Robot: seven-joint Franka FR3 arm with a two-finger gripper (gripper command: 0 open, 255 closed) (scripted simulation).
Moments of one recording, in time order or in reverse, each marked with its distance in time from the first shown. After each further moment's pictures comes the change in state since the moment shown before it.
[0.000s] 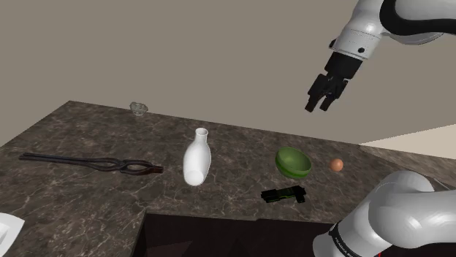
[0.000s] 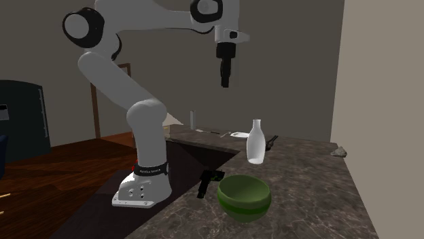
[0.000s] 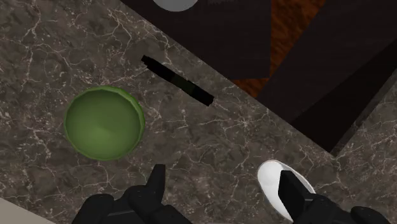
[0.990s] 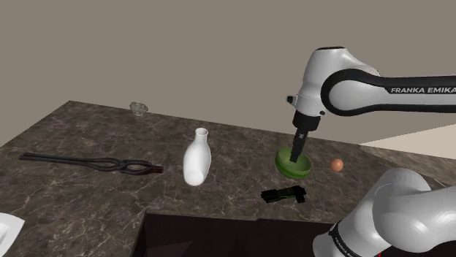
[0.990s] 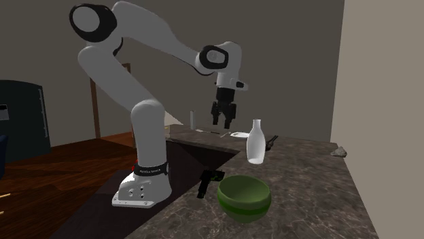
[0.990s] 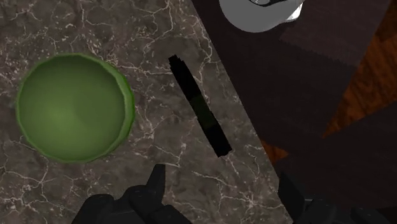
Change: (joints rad) arm 0.135 0.079 0.017 -0.357 -0.128 0.289 -0.344
